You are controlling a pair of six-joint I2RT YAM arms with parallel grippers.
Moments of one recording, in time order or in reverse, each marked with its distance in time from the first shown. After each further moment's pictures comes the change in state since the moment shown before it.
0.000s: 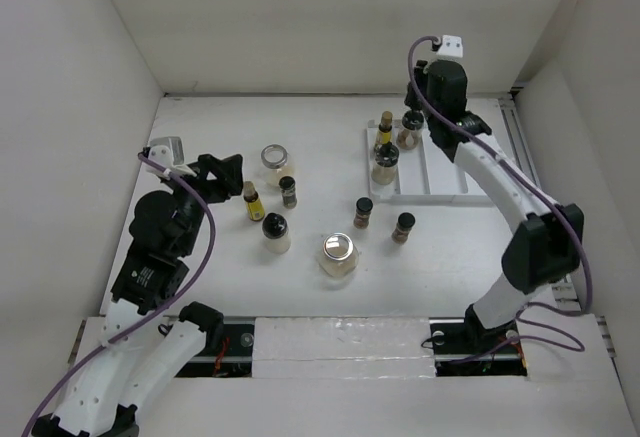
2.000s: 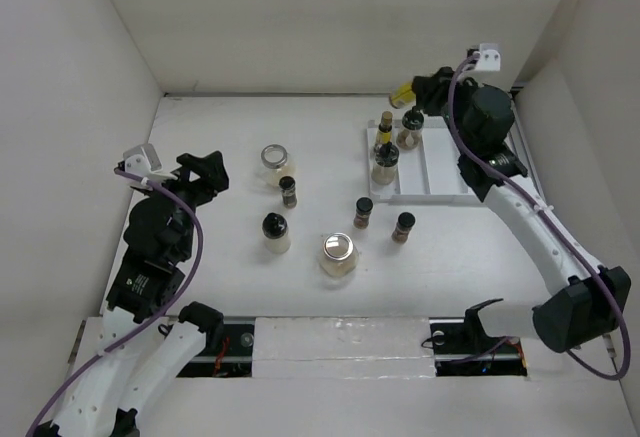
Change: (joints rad) left arm 0.001 -0.053 -0.001 -0.039 -0.235 -0.104; right arm 0.127 -0.430 -0.259 0.292 -0.240 0.004
